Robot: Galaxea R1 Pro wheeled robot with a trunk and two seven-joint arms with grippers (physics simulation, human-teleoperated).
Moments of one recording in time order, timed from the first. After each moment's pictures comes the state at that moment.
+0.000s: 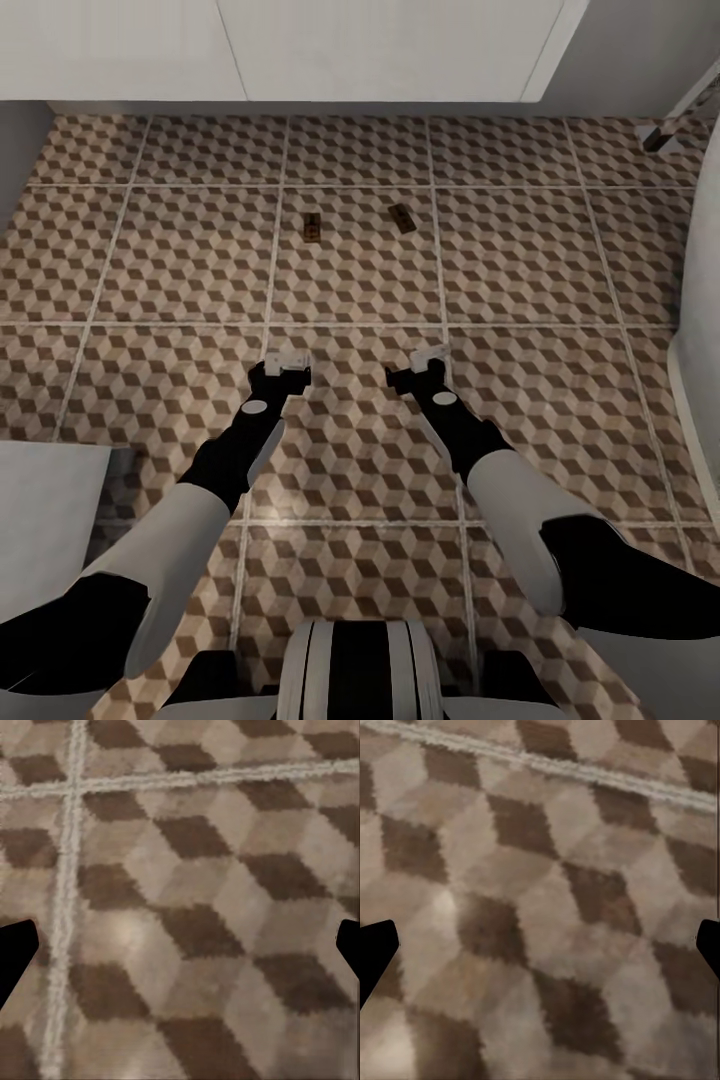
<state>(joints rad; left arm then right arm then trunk) -1.04 -0.09 -0.22 -0.72 0.06 0.12 0.21 -1.20 0.17 0.07 -0.38 0.22 -0.02 -0.05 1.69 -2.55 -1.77</state>
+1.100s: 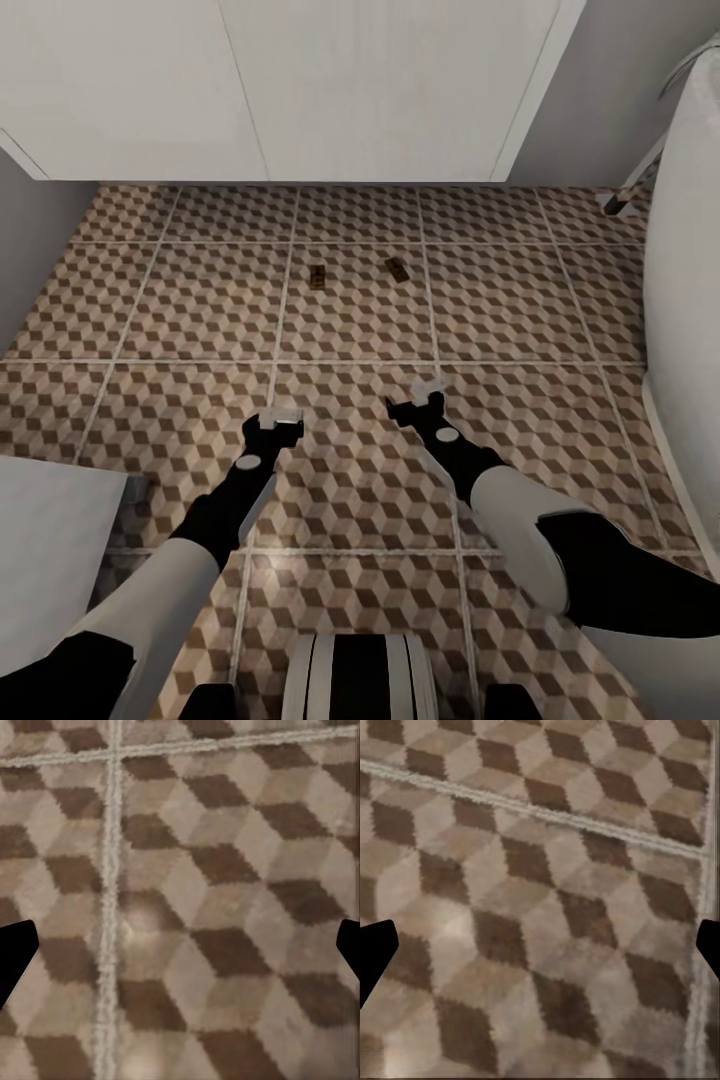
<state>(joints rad) -0.87 -0.06 -0.22 -0.70 0.06 0.07 0.21 -1.20 0.16 0.07 -0.12 0.22 -0.25 -0.05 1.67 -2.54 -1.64</state>
